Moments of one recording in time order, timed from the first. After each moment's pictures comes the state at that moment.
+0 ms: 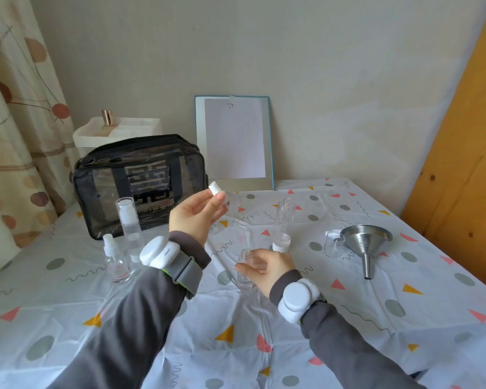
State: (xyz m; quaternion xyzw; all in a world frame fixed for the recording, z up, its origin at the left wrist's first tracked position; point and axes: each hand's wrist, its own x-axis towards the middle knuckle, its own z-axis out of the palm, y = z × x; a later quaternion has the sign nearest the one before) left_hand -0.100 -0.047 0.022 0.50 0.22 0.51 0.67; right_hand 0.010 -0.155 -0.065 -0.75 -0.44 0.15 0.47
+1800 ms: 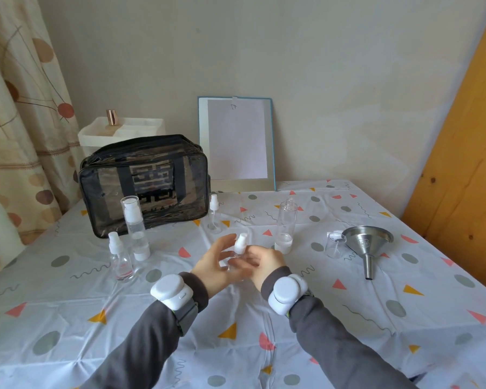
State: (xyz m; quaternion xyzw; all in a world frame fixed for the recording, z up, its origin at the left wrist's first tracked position) left_hand -0.118 -0.064 -0.046 0.76 0.25 0.23 0.55; right_hand -0.004 -0.138 -0.061 -0.72 -0.46 0.21 0.48
